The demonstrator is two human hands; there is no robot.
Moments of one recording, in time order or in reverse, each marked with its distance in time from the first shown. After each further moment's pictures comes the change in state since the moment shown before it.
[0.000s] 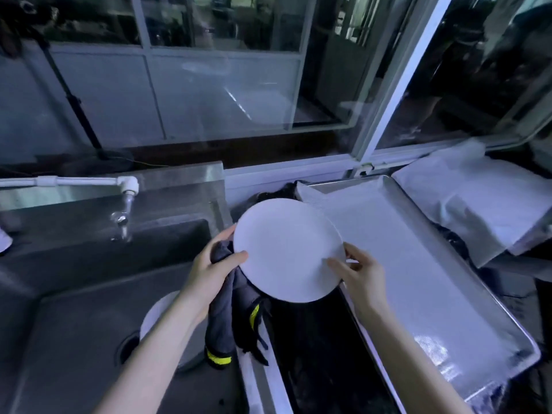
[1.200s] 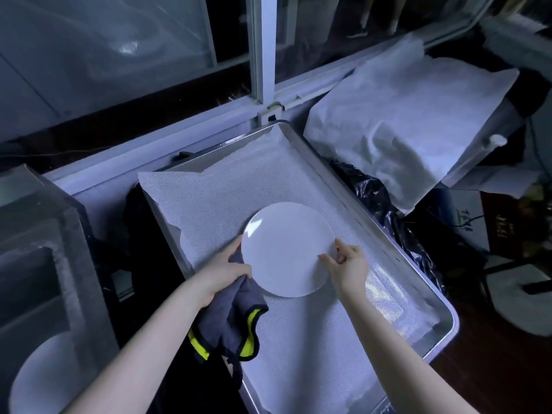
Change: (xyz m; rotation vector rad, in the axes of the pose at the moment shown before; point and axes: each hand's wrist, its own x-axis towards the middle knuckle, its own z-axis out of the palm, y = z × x) left_hand 0.148 -0.119 0.287 0.525 -0.359 -0.554; right_hand 0.159 0.219 -0.187 -0.232 0.283 0.319
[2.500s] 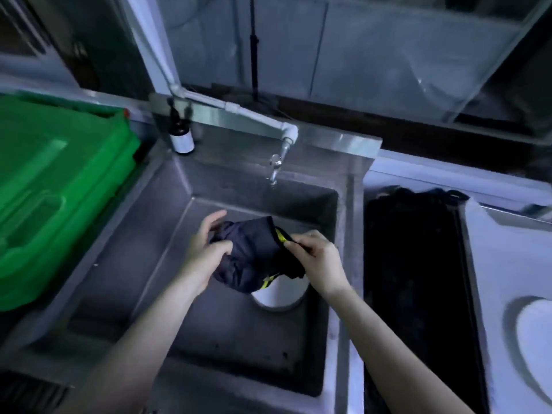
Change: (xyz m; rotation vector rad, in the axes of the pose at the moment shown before) left_hand -0.326 -0.289 -0.303 -0.669 0.999 0.167; right_hand -0.393 -0.241 0.287 0.013 -0.995 -0.744
